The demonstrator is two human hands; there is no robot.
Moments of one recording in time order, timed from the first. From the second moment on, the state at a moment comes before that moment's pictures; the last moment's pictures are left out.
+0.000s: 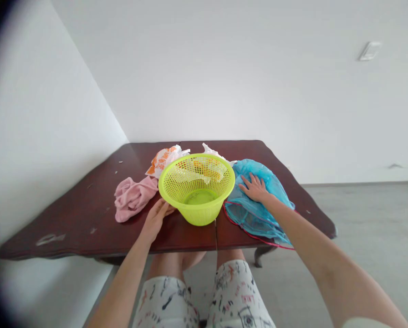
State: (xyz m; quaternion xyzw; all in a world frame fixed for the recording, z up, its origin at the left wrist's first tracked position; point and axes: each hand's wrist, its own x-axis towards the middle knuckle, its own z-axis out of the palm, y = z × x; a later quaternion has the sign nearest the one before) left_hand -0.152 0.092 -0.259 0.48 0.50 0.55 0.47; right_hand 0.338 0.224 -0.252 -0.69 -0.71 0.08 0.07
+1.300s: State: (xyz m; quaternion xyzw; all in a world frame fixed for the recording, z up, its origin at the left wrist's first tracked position) left_hand -0.154 0.087 -0.247 0.43 0.49 0.60 0.46; right_hand 0.341 0.037 -0.303 -0.74 -0.65 -0.02 0.18
